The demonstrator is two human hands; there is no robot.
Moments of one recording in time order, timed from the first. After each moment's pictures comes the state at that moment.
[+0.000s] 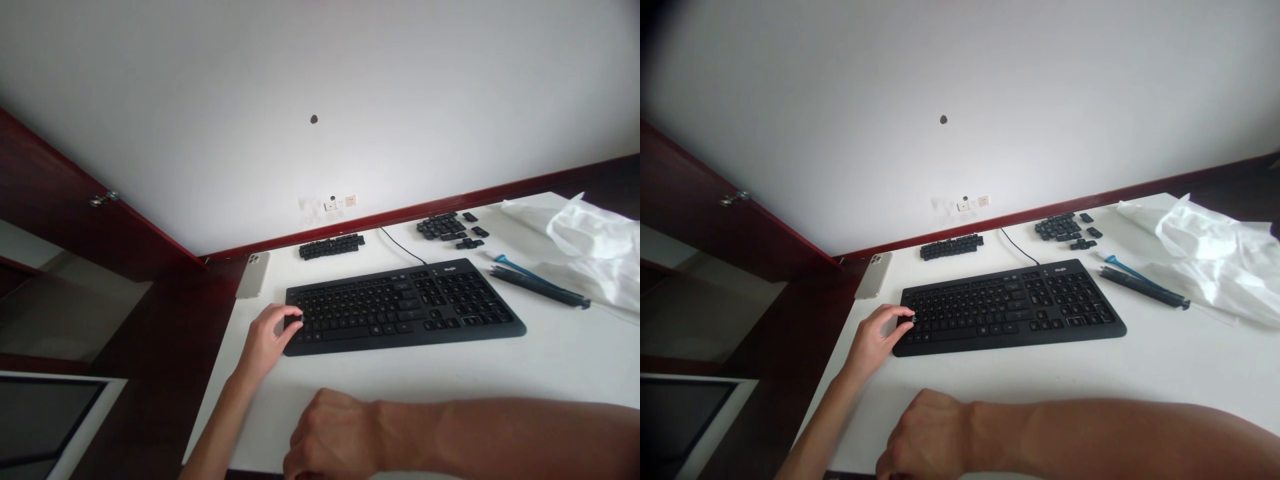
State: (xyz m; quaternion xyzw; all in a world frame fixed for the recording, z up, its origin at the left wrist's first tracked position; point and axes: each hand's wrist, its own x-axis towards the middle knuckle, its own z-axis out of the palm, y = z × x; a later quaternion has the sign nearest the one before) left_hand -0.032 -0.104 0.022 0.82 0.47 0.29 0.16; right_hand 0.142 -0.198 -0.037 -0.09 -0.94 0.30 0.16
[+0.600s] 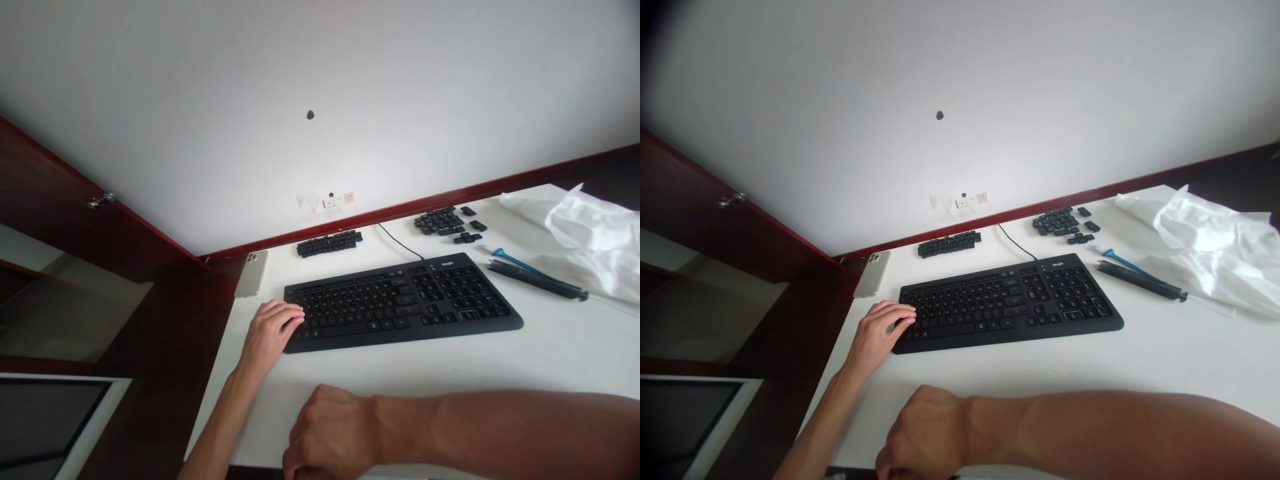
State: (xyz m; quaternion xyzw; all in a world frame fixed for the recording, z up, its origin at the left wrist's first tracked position) left_hand -0.022 -0.098 0.026 0.87 0.40 0.27 0.07; right_hand 0.141 -0.198 -0.029 -0.10 -0.94 0.29 0.14
